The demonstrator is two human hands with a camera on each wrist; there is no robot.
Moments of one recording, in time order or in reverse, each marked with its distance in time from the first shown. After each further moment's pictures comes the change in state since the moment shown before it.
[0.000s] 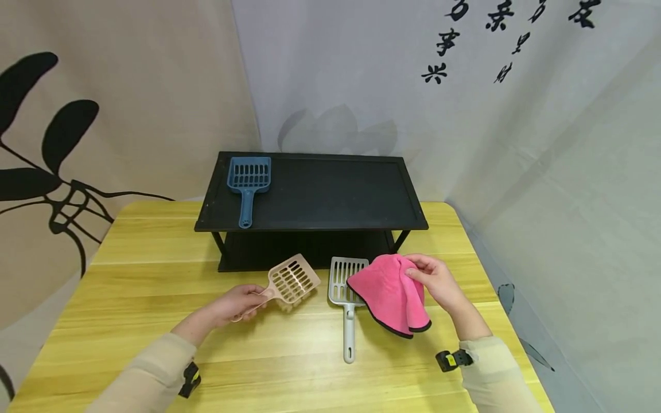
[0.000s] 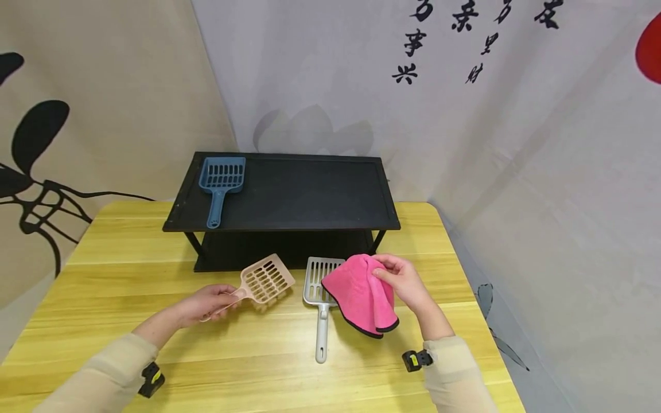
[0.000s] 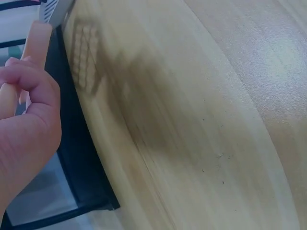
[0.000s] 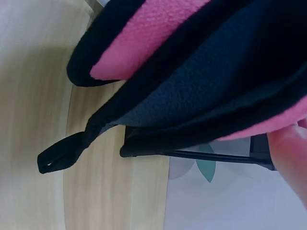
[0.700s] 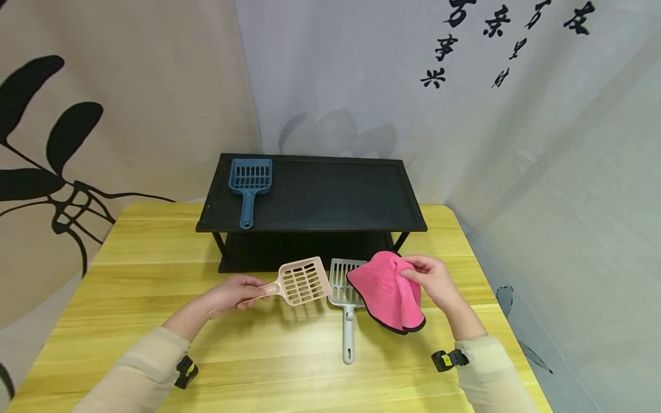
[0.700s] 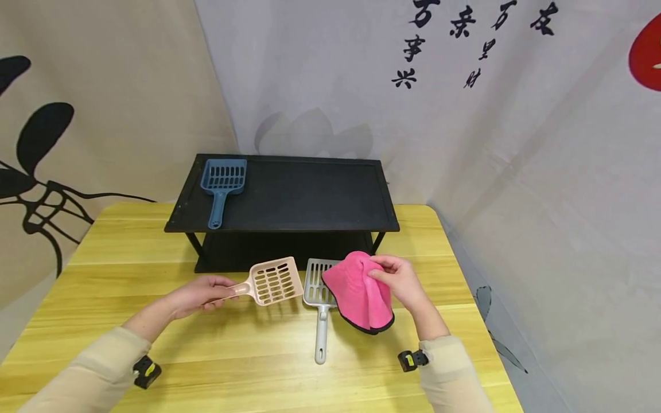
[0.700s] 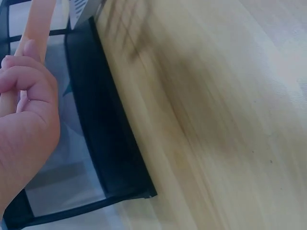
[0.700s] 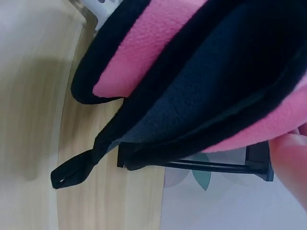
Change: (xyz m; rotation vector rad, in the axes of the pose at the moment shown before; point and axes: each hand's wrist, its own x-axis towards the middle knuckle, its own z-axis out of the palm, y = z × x) left_hand -0.014 0.029 -0.009 0.037 -0.049 0.091; right_hand 0.001 -0.008 0.007 0.006 0.056 -0.022
